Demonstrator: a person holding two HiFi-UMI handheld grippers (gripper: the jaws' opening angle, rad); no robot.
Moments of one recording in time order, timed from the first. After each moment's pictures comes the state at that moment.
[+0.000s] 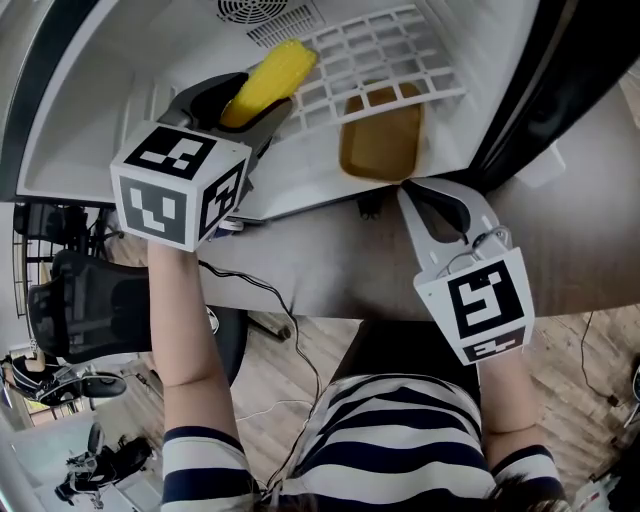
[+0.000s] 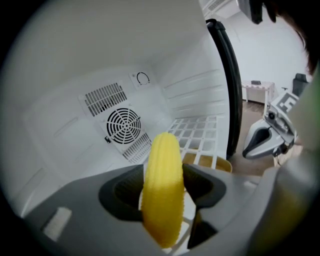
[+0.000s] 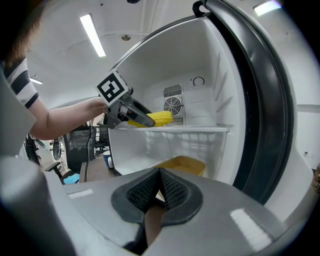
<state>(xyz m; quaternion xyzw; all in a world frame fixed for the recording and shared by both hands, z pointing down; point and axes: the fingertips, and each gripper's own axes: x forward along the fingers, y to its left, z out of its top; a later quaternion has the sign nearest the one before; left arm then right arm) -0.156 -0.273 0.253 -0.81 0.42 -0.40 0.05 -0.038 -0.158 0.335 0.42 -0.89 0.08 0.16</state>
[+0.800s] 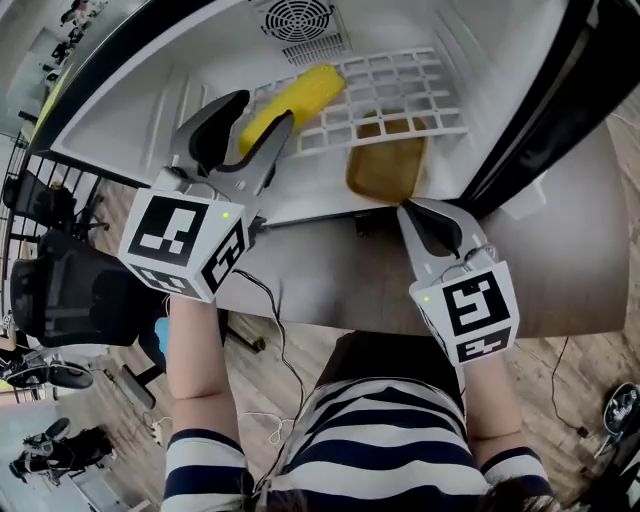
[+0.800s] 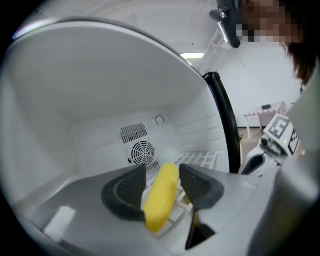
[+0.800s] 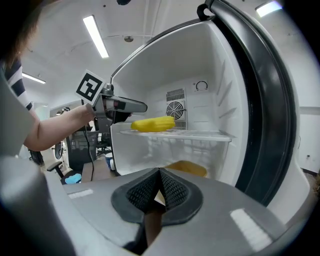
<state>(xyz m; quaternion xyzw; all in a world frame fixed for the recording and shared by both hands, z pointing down) -0.163 -0.231 0.188 -0.84 0.49 -0.20 0.09 -0.041 -0.157 0.320 0.41 -0.90 0.07 0.16</state>
